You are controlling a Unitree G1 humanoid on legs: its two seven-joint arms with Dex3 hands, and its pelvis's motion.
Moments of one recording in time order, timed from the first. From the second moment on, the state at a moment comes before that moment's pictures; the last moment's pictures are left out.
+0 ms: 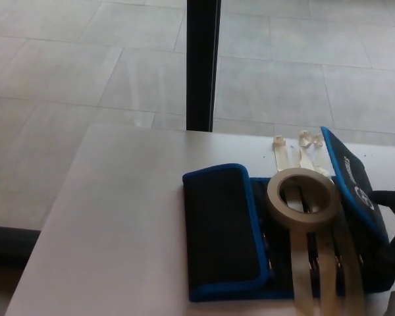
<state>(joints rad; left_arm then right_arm) -0.14 0.61 0.48 1.29 -0.11 -0.06 -0.04 -0.27 -0.29 0.06 0.58 -0.63 -0.19 -0.93</state>
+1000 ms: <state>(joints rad) -0.14 0.61 0.48 1.29 -0.11 -0.06 -0.04 -0.22 -0.37 -0.71 0.58 -0.25 0.03 -0.79</state>
